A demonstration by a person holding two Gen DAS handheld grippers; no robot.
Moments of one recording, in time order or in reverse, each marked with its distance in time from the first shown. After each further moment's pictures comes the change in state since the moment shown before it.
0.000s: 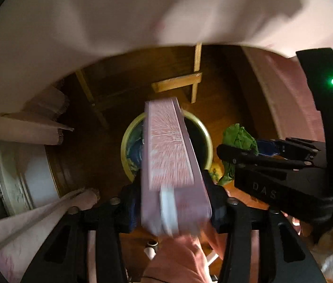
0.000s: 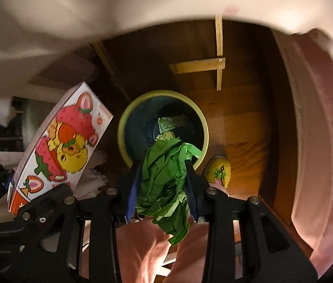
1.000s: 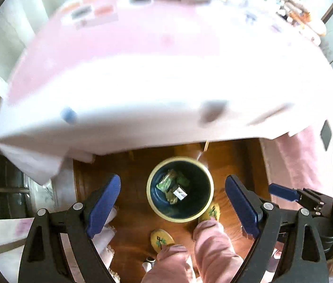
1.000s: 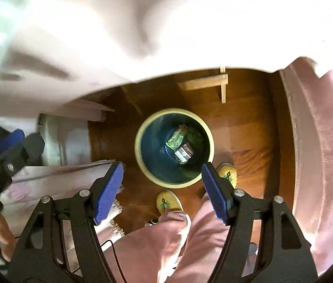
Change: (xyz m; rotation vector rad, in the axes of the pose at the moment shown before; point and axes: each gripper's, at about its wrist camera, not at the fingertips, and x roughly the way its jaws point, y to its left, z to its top) left arm -0.216 0.022 0.065 -0.158 -0.234 0.063; right arm -0.122 0.015 0.019 0.022 -0.098 0.074
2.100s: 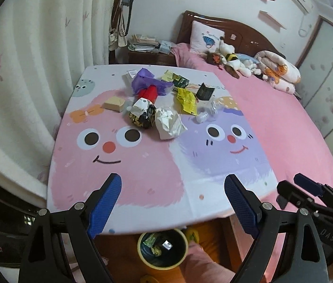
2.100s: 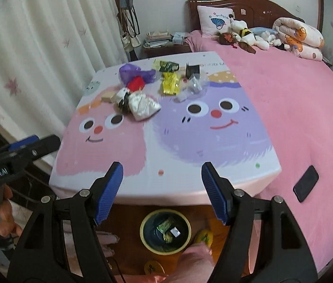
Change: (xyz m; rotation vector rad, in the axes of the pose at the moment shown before) left arm -0.207 -0.010 0.139 -0.024 -0.328 -0.093; right arm -0.301 0.079 0.066 -0.138 -0.567 -0.085
